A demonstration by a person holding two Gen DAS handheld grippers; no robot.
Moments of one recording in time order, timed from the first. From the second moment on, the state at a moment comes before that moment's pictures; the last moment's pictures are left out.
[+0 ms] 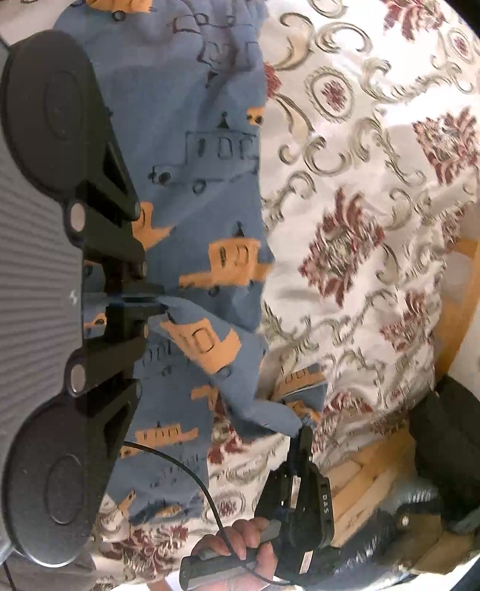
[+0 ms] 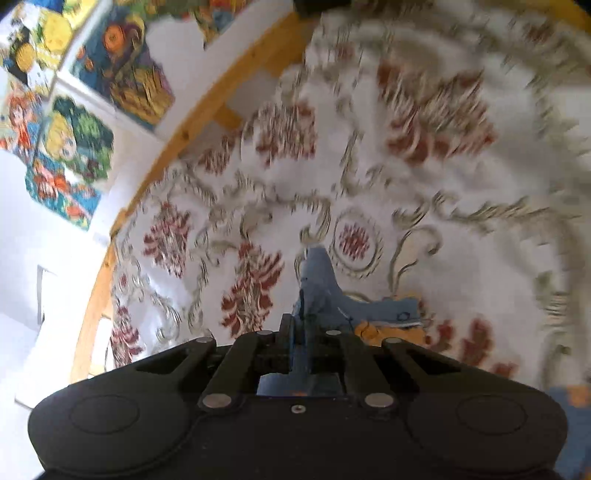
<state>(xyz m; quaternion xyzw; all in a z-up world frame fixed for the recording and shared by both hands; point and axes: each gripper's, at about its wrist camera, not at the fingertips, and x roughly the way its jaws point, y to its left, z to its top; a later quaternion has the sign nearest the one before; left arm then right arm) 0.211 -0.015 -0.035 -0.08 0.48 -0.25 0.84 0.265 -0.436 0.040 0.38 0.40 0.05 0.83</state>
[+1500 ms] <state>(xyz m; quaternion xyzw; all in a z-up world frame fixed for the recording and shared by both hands) 0.181 -0.124 -0.017 0.09 0.46 -0.42 0.77 0.076 -0.477 0.048 0.14 0.47 0.01 0.87</state>
